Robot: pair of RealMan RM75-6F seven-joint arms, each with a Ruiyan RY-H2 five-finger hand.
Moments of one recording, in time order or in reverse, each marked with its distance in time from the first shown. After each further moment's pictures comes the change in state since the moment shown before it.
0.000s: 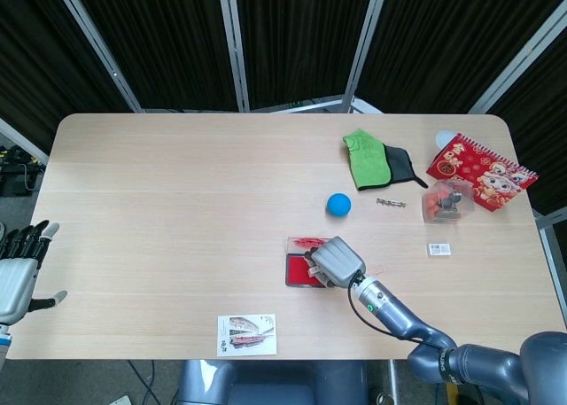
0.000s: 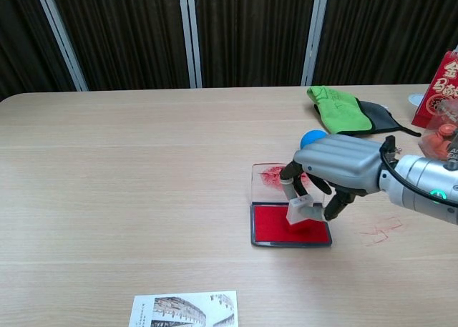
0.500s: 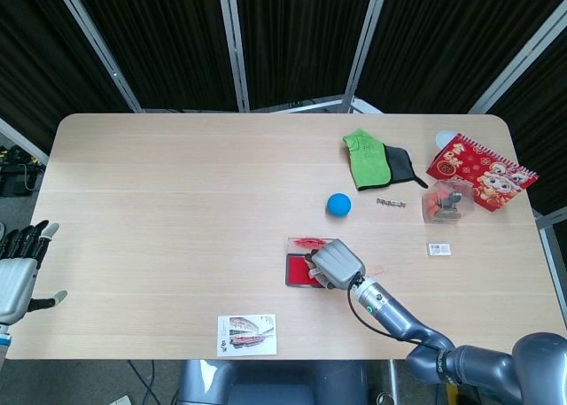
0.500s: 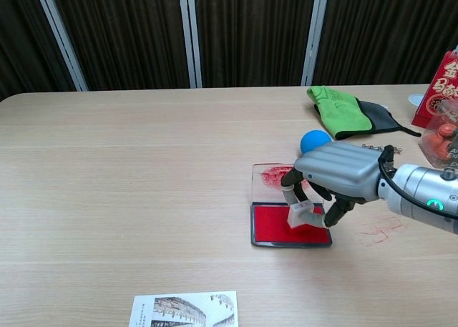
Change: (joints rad) left arm -0.001 0.006 0.000 -0.002 -0.001 -0.001 -0.012; right arm -0.004 -0.033 -0.030 0.052 0.006 -0.015 0.009
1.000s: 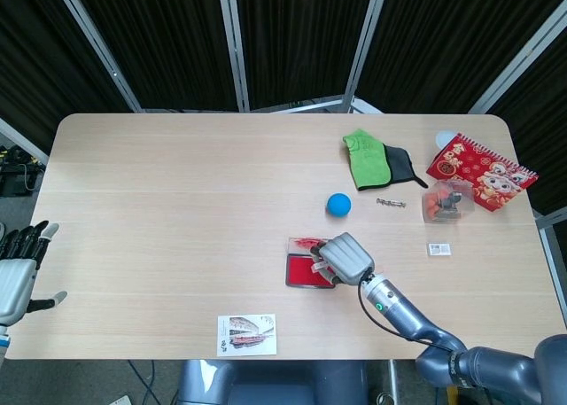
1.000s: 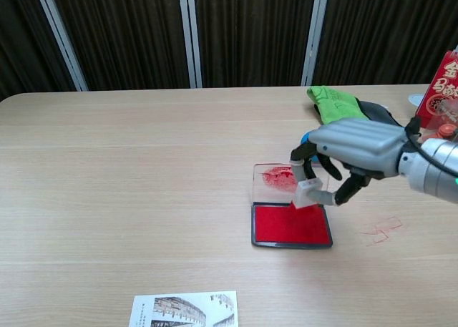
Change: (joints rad) left arm 0.003 0.006 0.005 -0.003 0.013 0.006 -0.012; right arm -0.018 0.121 0.034 -0.133 -0.017 0.088 0.057
